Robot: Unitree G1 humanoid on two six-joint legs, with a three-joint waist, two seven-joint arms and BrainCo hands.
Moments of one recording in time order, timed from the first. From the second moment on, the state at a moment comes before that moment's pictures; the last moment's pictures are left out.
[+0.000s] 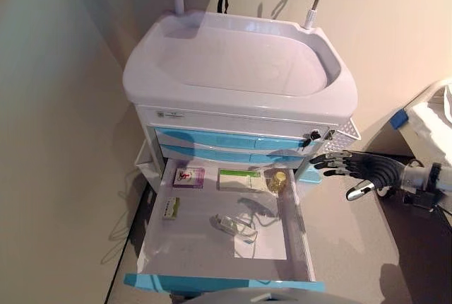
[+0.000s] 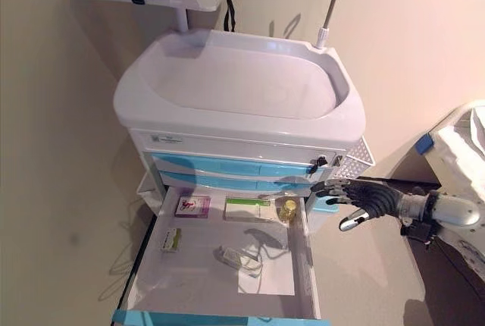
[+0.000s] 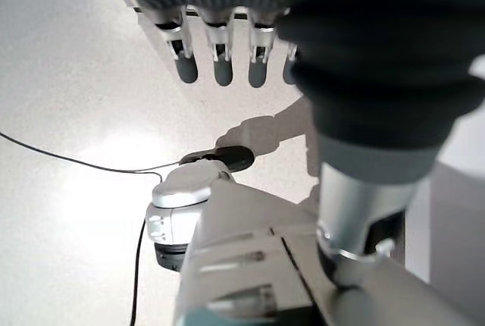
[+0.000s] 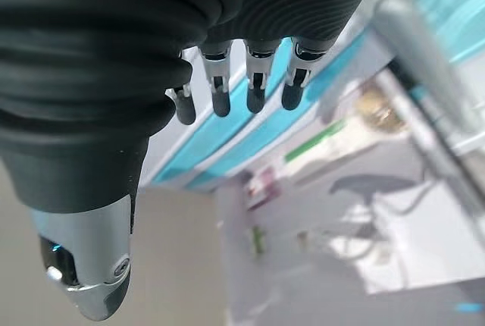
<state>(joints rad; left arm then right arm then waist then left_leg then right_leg) 0.18 0.32 -0.02 1.29 -0.01 -0.08 -0.14 0.04 -1.31 0.22 -0.16 0.82 0.04 0.66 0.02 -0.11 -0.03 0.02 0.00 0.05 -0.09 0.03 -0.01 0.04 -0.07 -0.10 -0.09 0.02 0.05</state>
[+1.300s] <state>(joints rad) 0.16 0.32 -0.02 1.26 -0.01 -0.05 0.00 -0.16 -0.45 0.53 0.25 -0.15 -0.06 0.16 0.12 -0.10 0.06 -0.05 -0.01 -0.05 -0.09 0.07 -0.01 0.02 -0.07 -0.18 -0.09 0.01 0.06</state>
